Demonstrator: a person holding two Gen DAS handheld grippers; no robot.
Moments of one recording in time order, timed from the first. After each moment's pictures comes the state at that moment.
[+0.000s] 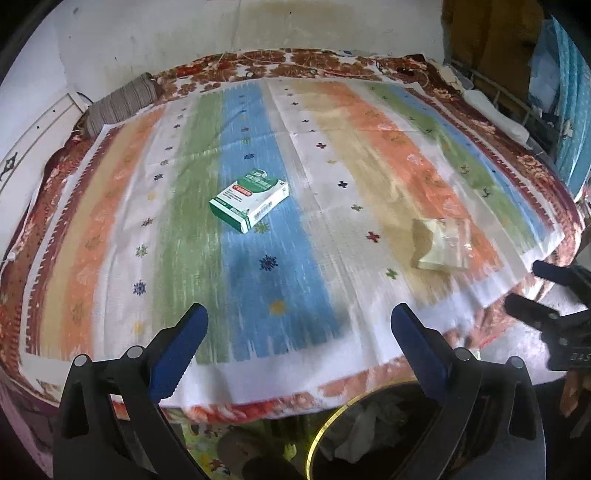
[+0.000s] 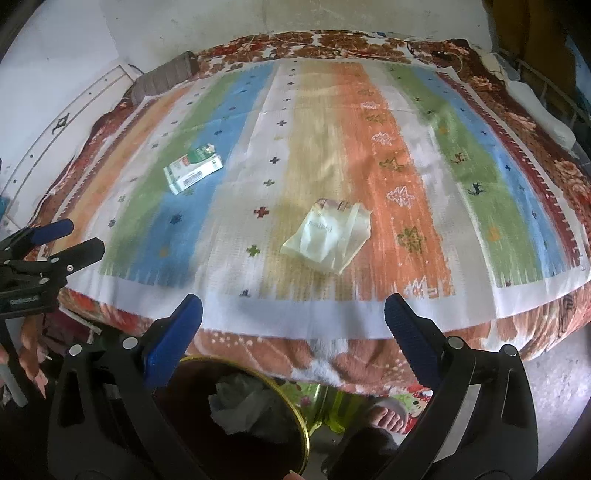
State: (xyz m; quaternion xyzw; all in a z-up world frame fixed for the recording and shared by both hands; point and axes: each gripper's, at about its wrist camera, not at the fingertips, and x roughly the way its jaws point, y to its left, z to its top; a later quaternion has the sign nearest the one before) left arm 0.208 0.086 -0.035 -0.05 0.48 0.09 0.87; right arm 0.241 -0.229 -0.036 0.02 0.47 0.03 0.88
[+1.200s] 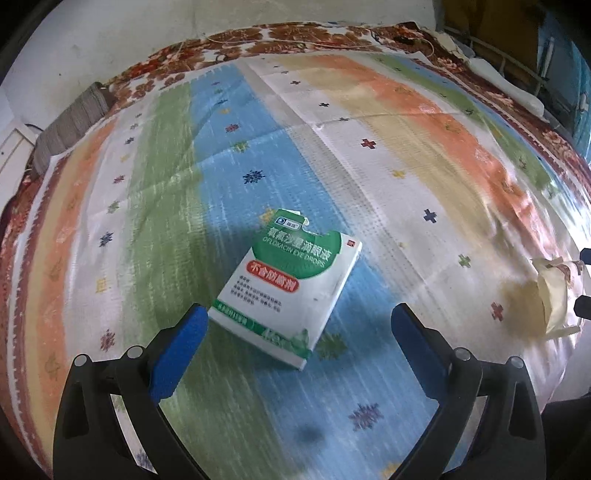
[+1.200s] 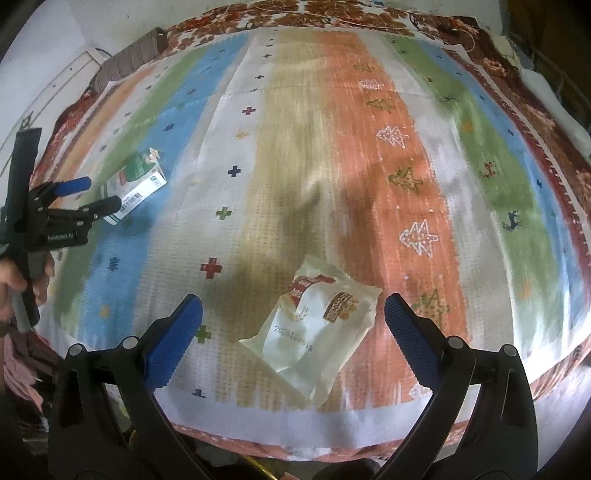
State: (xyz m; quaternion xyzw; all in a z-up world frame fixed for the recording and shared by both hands) left arm 0.367 0.181 -0.118 0.01 0.50 0.02 0.86; right arm 0.370 -0.242 -0.085 0.01 0.53 0.00 0.85
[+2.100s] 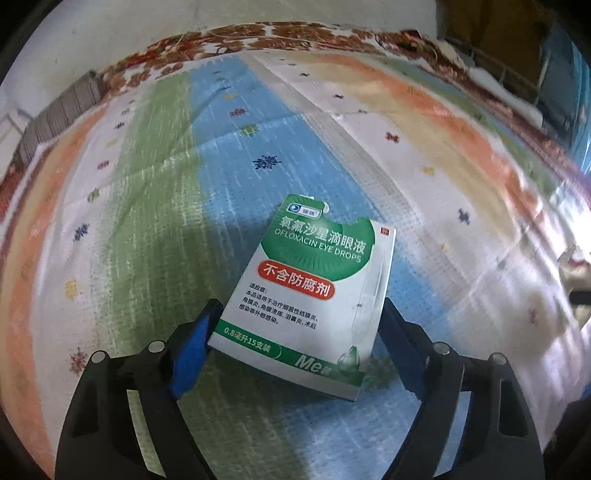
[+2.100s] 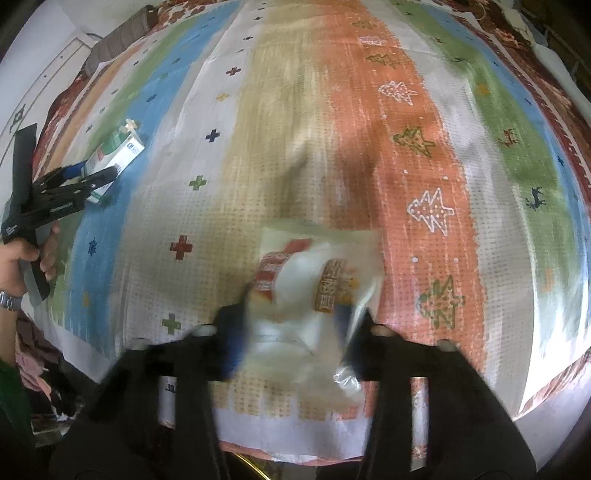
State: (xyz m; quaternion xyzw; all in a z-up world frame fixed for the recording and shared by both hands) left arm 0.378 0.208 -0.155 -0.01 0.49 0.00 0.87; right arm 0.386 -0.261 -0.120 0.03 0.58 0.02 0.82
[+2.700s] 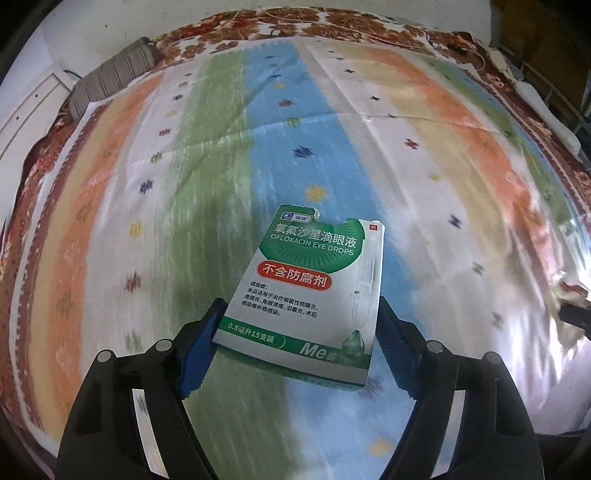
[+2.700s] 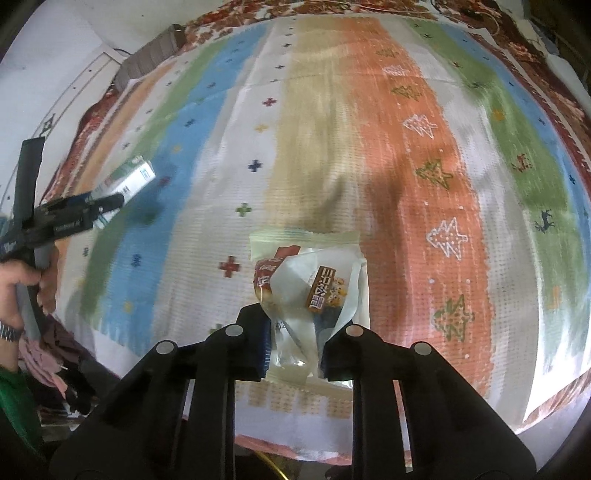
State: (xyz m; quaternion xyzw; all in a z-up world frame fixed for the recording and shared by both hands) left arm 0.340 0.194 -0.101 -0.07 0.54 0.10 0.83; right arm 0.381 -0.253 -0.087 0.05 0.54 0.07 0.83
